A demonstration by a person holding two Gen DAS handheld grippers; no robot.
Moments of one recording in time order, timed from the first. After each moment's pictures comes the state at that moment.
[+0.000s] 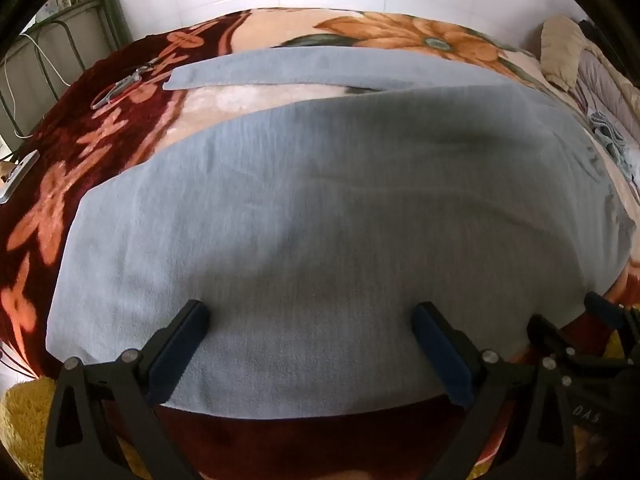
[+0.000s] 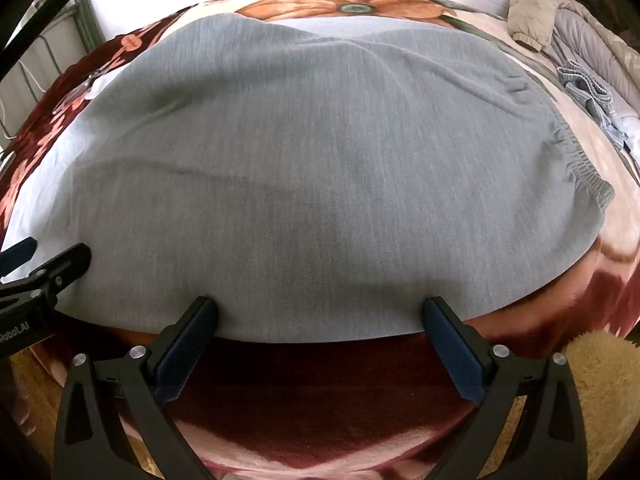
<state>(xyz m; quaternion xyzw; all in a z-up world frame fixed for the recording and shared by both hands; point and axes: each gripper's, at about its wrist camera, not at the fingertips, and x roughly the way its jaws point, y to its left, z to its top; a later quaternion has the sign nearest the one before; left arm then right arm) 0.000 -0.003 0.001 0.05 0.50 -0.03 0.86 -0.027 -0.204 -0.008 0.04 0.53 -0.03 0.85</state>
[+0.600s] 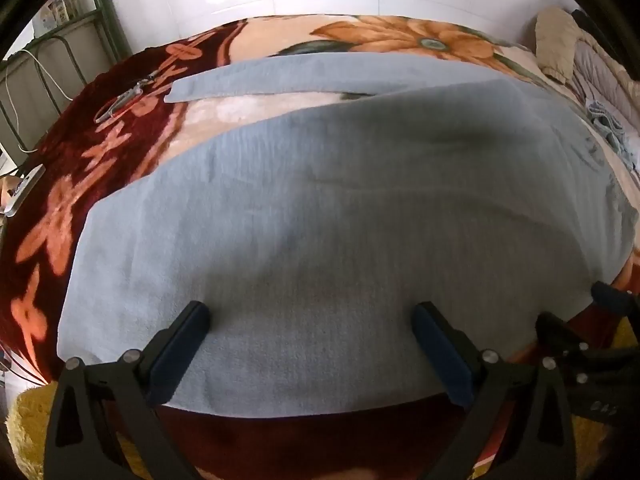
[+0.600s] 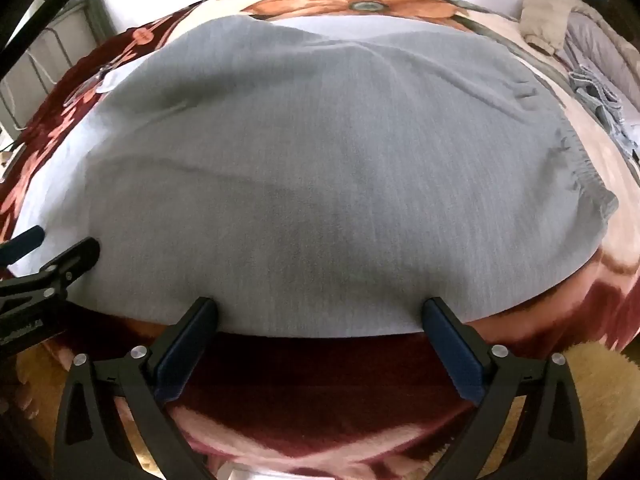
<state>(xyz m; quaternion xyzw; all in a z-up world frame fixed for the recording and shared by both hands) -0.004 -0.008 0.003 0.07 0.49 -0.03 0.87 -0.036 -0.210 0.000 0.04 0.54 0.00 0.84</state>
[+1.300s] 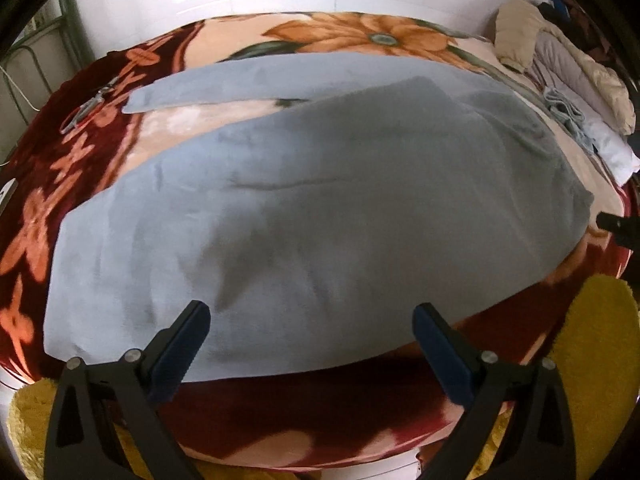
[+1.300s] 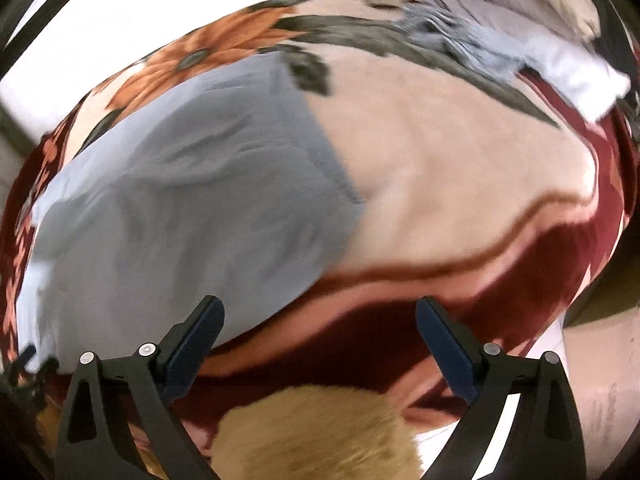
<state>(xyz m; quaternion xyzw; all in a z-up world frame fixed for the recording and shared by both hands) -0.019 -0.037 0.024 0.06 0.51 -0.10 0.85 -0.054 -0.422 0.044 0.16 0.53 -0.13 0.82</state>
